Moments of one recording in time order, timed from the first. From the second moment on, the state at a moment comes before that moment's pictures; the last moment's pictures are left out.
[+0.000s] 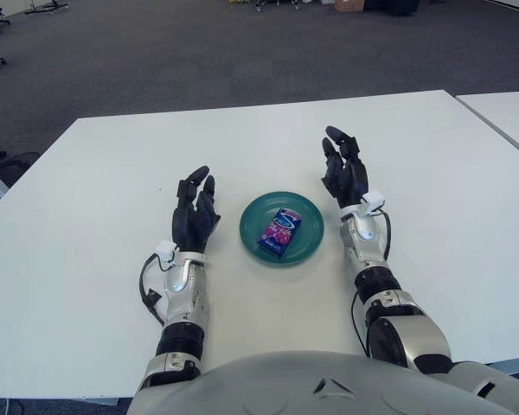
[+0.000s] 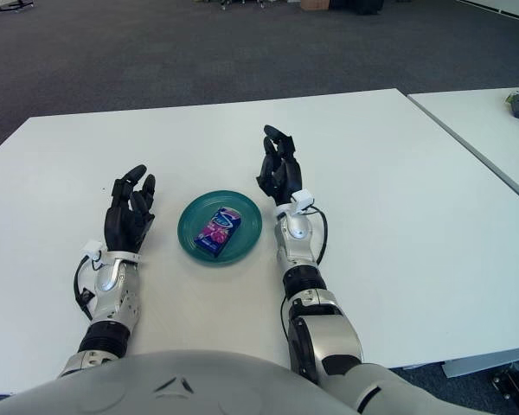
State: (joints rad) left arm 0.01 -0.12 0.16 0.49 -0.27 -0.65 -0.23; right arm -0.40 0.05 -0.13 0.78 0.14 -0.68 0.09
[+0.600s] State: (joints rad) left arm 0.05 -0.12 0.17 0.45 -0.27 -0.60 -0.23; right arm -0.22 0.07 -0.11 0.65 0.04 -0.64 -0.05
